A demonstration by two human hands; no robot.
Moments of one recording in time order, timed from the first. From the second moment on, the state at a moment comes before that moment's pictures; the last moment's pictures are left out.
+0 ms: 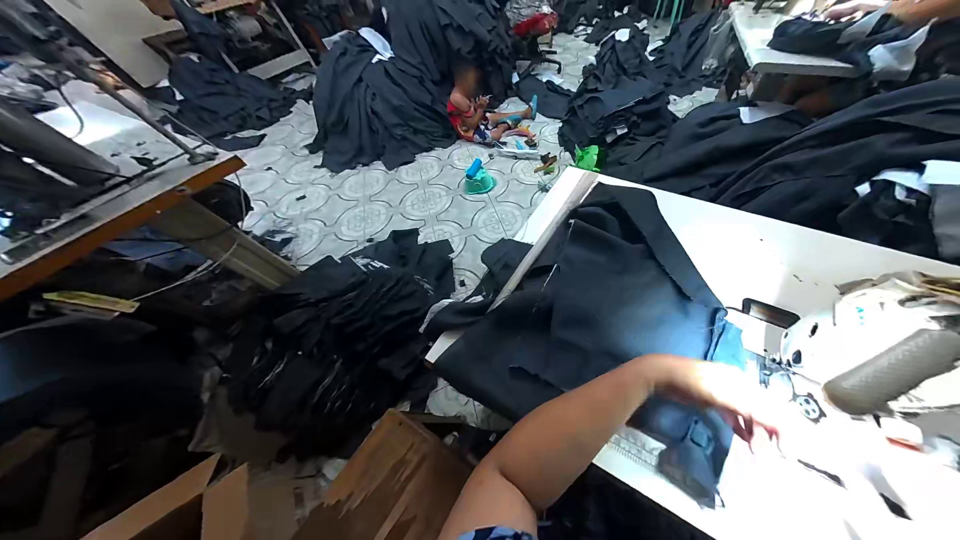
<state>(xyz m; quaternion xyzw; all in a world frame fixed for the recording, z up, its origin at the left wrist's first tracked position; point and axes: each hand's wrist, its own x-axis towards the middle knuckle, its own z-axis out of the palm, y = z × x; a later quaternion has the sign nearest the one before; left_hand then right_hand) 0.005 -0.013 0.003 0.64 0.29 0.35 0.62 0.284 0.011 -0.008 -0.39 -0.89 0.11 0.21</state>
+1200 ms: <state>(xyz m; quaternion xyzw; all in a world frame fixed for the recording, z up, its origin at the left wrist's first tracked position) 0.051 -0.068 -0.041 0.78 0.59 0.15 0.14 0.313 -0.019 -0.071 -0.39 -0.87 0.10 0.26</state>
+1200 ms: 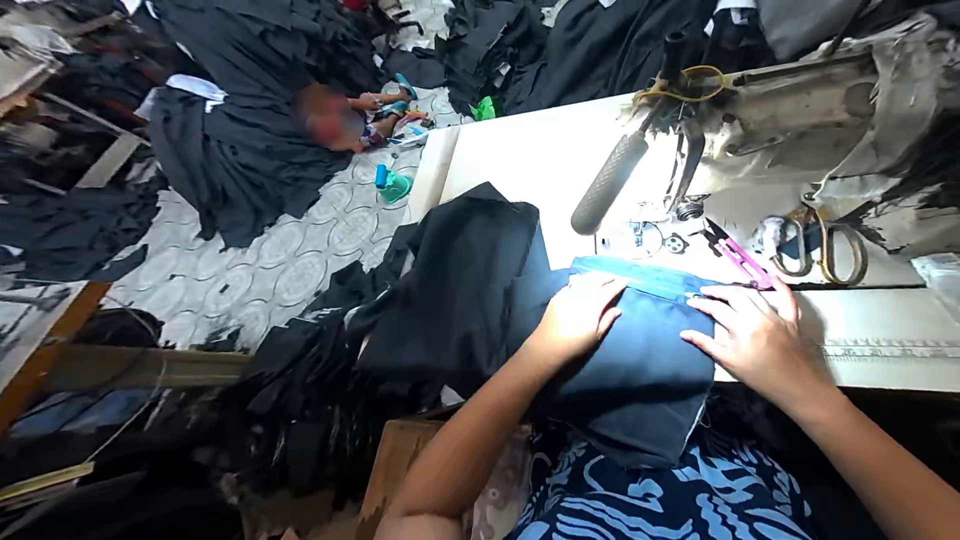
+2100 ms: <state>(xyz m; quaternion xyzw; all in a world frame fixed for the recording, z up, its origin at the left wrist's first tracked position) 0.061 -0.105 -0.060 0.72 0.63 0.26 0.16 0.475 0.037 -0.049 -0.65 -0.70 0.07 0.29</state>
